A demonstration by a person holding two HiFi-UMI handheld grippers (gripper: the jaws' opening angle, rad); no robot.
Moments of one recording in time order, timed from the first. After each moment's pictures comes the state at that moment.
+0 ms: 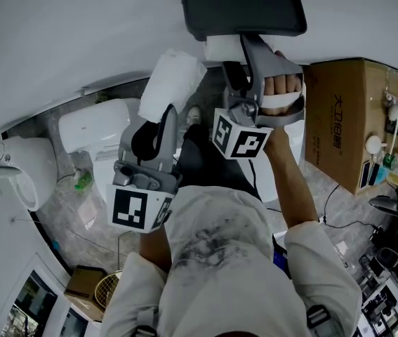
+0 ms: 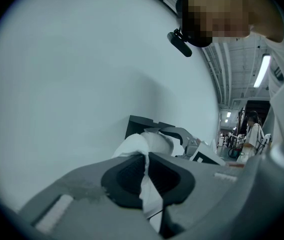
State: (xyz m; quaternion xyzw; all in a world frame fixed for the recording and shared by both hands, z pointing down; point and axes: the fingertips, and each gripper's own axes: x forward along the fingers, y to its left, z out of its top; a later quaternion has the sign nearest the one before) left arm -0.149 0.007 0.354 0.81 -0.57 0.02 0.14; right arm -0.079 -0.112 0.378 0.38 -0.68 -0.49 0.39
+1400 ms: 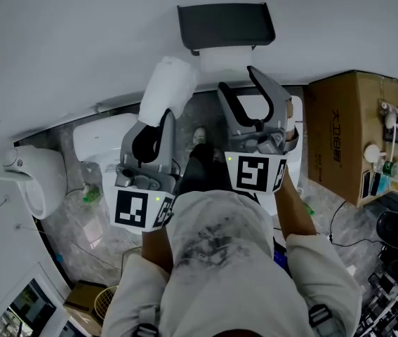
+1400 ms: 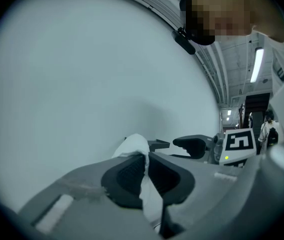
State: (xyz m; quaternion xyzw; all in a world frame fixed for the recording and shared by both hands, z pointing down) left arm -0.144 0.026 0.290 0.80 -0.59 0.00 0.08; right arm -0.049 -0.044 0.295 0.41 -0.86 -0.26 0.19
